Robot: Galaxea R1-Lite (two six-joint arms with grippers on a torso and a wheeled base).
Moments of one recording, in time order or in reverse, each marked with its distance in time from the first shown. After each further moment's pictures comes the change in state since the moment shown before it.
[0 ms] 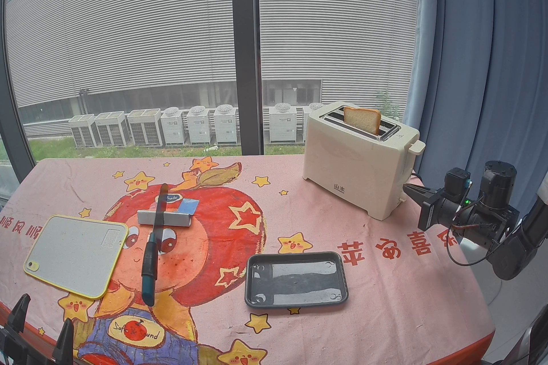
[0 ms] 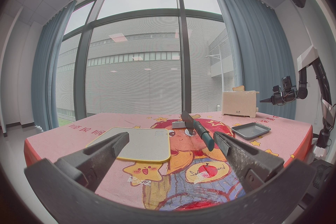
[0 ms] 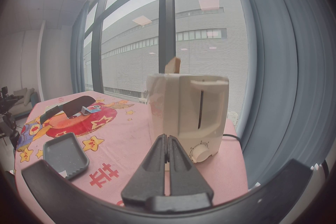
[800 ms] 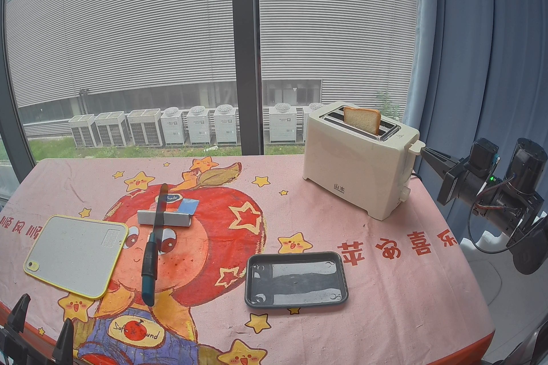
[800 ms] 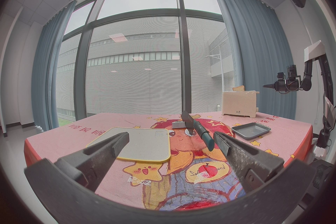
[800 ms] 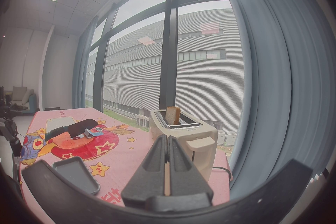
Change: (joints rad) left arm 0.000 0.000 0.000 0.000 0.000 0.000; right arm 0.001 -0.190 -0.016 0.003 0.000 0.001
